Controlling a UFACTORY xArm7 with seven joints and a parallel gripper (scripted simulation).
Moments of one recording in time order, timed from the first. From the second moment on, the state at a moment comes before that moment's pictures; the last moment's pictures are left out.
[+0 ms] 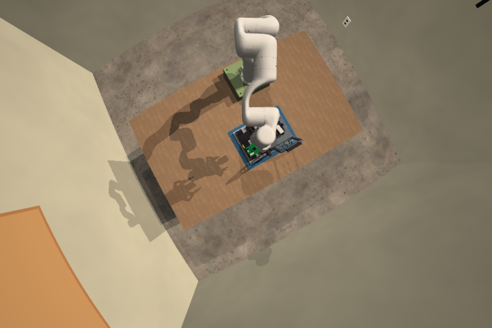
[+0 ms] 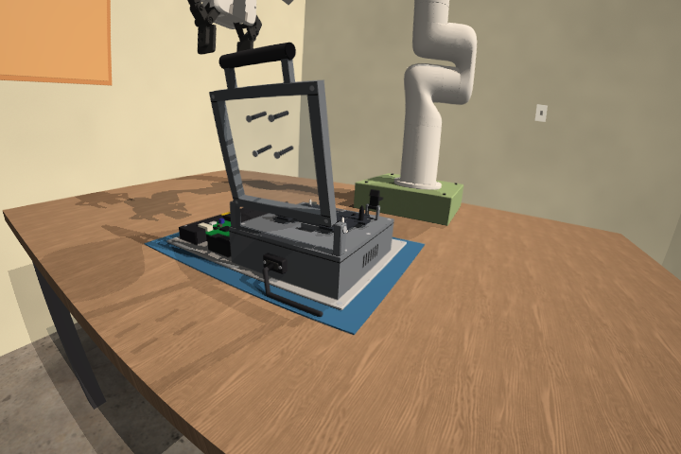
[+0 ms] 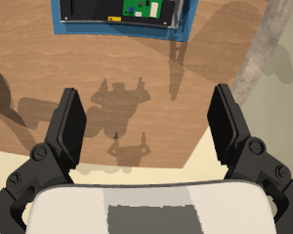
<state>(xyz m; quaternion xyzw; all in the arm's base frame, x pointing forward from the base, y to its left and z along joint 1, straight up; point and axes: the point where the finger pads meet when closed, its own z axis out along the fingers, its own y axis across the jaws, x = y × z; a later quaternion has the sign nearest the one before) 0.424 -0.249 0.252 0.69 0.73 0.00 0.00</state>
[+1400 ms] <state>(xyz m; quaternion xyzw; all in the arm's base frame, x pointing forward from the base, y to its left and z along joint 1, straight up) 0.424 -0.249 0.252 0.27 0.96 0.00 0.00</state>
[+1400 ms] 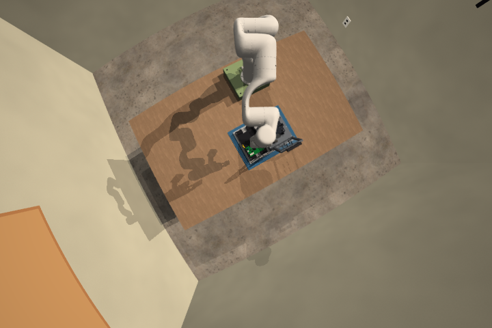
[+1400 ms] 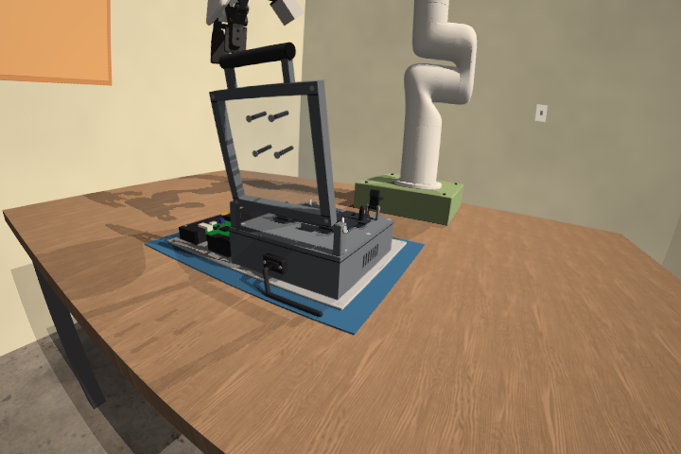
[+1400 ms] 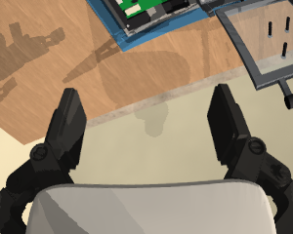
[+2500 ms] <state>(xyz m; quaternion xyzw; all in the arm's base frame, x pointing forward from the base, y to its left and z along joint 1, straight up) 0.424 -0.249 0.249 0.04 1.00 0.00 0.00</state>
